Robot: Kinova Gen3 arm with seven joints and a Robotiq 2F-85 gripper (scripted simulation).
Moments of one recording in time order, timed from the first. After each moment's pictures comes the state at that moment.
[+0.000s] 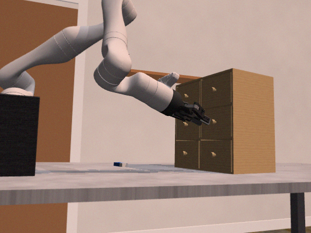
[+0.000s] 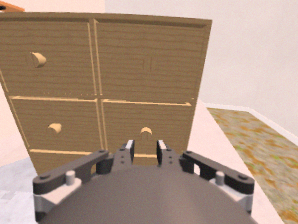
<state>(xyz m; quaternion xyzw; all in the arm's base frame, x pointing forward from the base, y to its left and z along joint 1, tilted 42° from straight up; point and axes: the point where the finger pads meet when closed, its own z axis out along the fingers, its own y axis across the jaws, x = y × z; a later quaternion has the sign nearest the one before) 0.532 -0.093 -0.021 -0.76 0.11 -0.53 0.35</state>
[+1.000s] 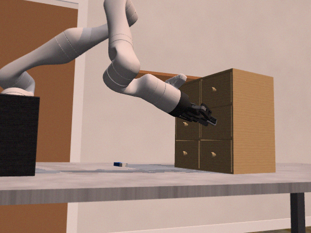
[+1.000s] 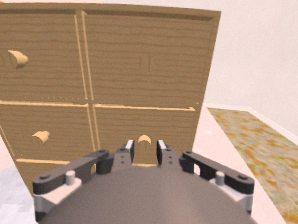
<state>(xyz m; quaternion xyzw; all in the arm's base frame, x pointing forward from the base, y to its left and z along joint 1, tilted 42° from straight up) 0.557 -0.089 -0.022 -0.76 0.12 -0.53 0.35</state>
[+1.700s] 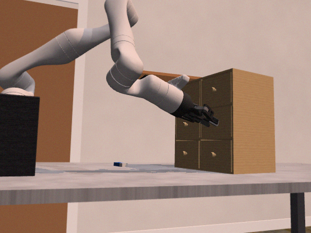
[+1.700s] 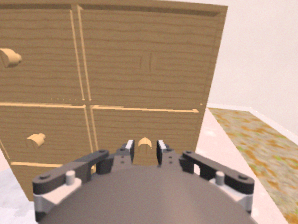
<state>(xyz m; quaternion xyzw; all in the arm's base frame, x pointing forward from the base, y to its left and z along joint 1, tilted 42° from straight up) 0.565 -0.085 -0.021 -0.76 0.12 -0.53 0.35</state>
